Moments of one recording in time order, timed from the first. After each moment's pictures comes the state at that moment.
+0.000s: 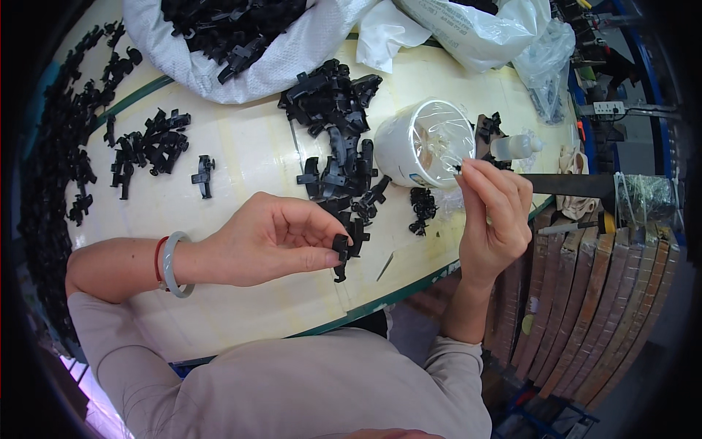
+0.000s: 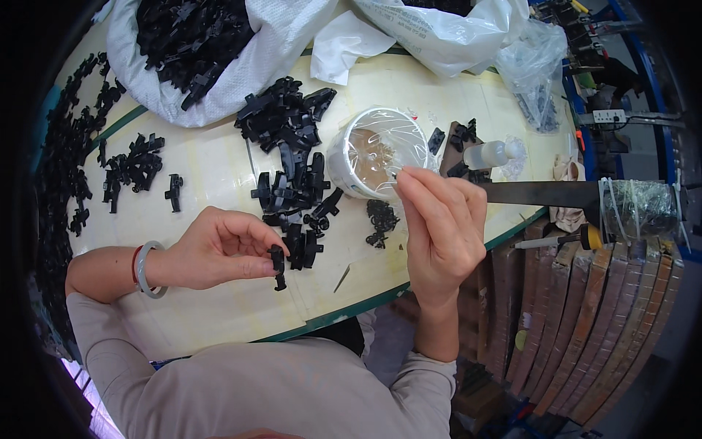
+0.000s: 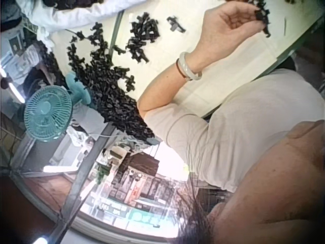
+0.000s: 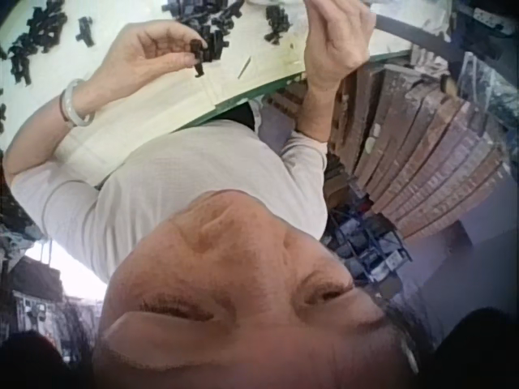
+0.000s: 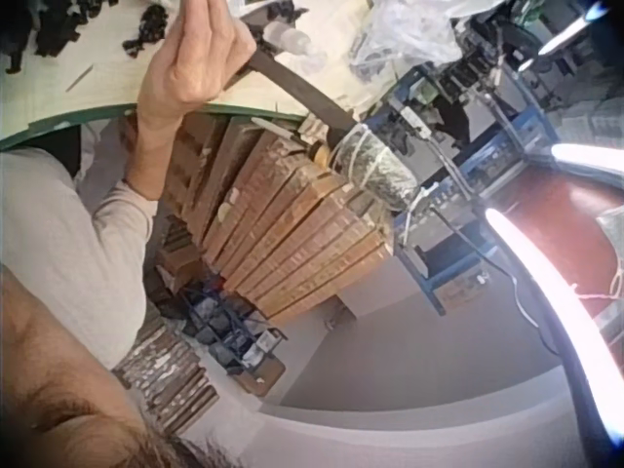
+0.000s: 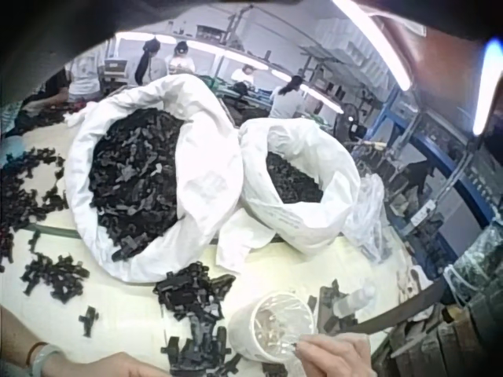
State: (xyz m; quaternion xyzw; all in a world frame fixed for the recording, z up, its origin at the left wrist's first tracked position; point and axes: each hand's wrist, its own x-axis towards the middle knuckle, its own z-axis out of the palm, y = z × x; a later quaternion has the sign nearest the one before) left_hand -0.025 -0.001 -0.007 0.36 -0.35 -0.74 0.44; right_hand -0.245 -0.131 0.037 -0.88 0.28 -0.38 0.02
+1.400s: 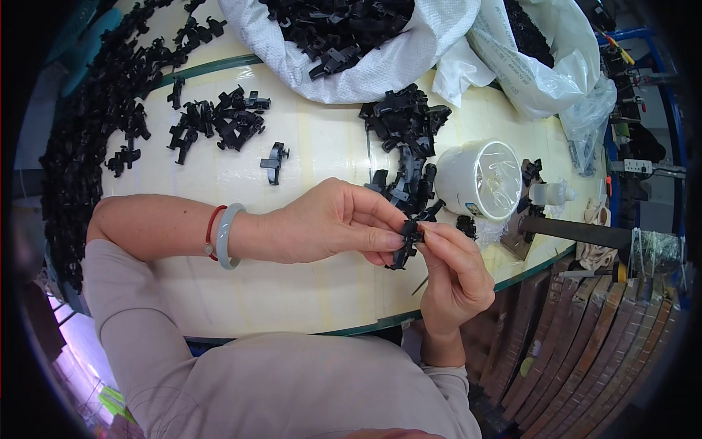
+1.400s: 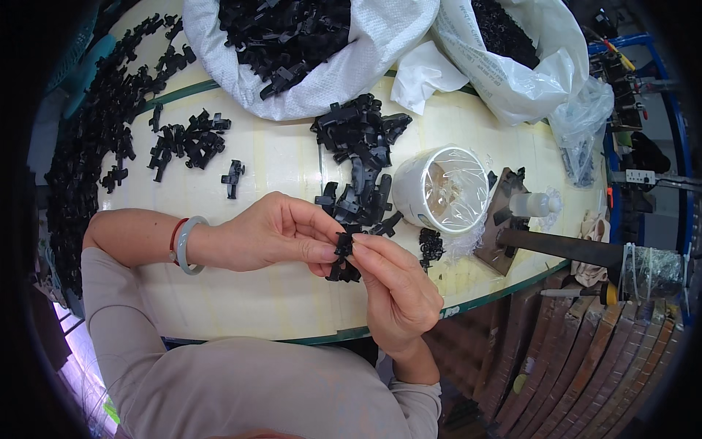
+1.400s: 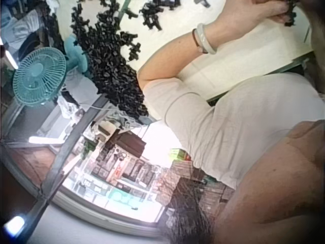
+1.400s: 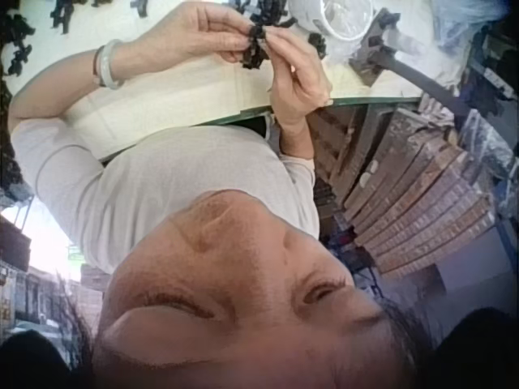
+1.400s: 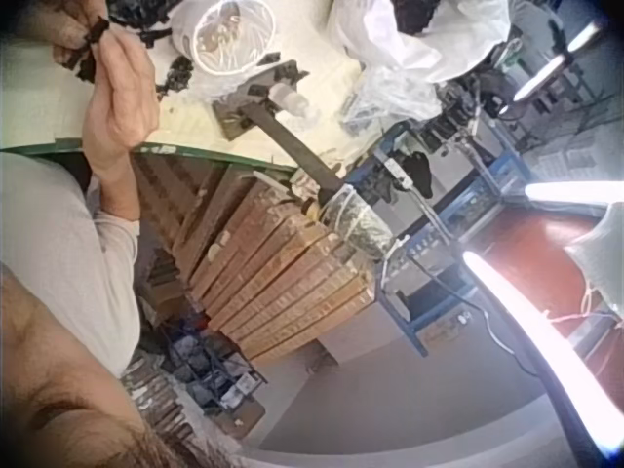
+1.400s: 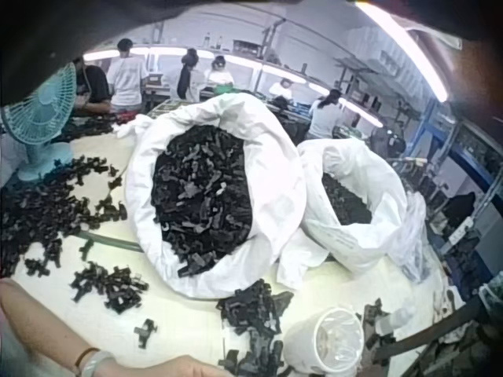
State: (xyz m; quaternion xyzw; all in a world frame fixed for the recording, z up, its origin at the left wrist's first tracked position) left_hand -0.024 -0.010 -0.013 0.31 -0.26 -0.78 0.48; right_hand -0.207 -0.067 0.013 -0.81 0.25 -0.41 0.34
